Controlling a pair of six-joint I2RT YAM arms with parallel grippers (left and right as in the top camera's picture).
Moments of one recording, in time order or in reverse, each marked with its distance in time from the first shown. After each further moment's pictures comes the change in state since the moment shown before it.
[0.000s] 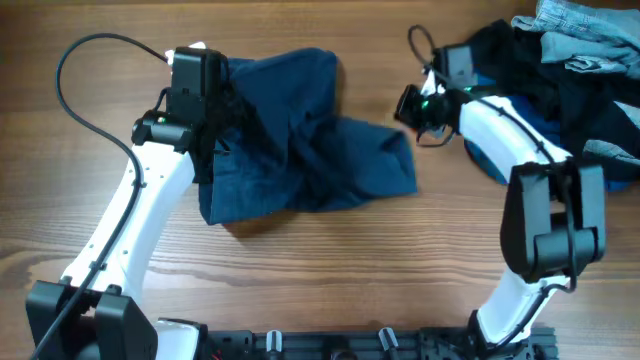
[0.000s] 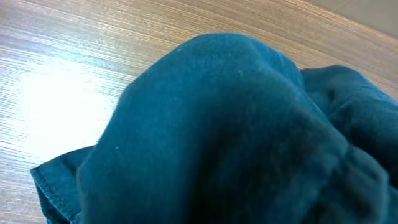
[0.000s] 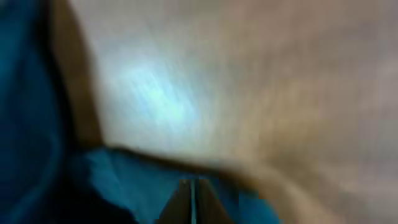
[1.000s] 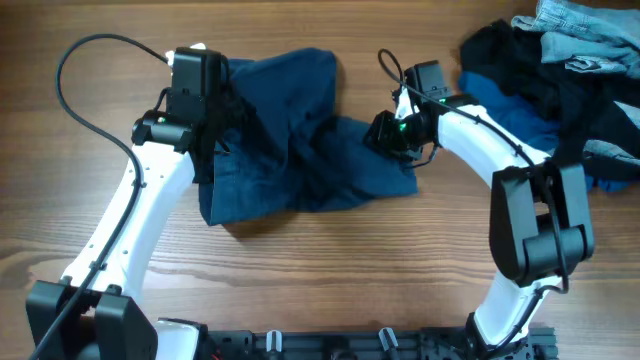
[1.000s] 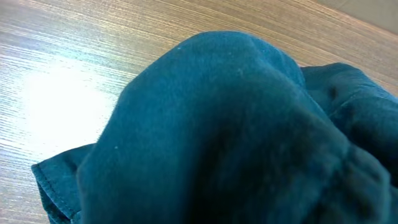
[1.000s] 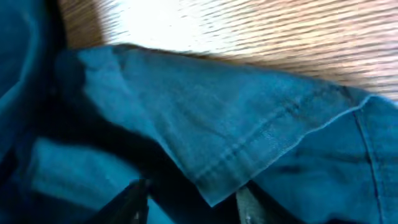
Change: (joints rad) left arm 0.000 0.000 0.000 -0.009 0.000 0.000; right arm 0.117 0.000 -0.063 -0.126 -0.078 -0.001
